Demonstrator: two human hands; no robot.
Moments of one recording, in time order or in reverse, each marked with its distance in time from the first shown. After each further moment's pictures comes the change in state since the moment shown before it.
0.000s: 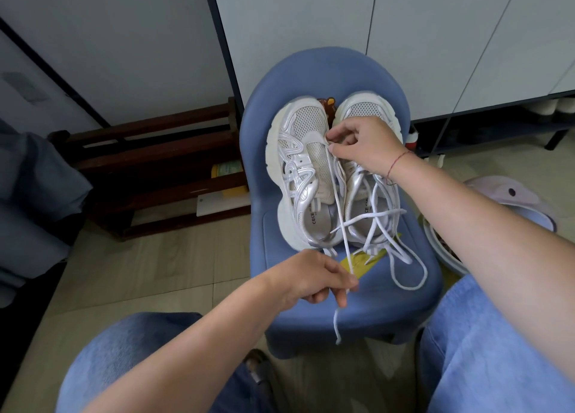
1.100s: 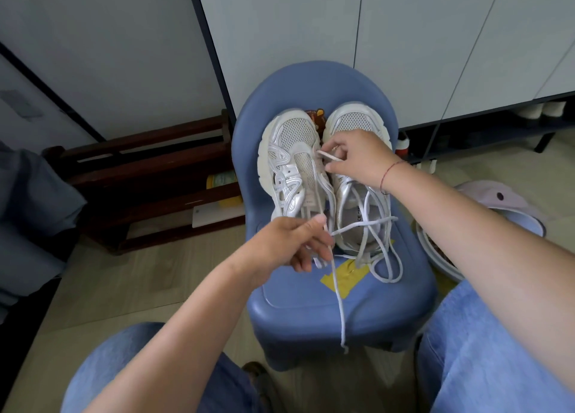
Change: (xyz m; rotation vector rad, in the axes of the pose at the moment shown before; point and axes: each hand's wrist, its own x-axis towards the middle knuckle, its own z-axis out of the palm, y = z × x) left_hand -0.011 0.031 -0.034 -0.086 0.201 0.219; right_hand -0.006 -0.006 -0.008 -0.213 -0.078 0.004
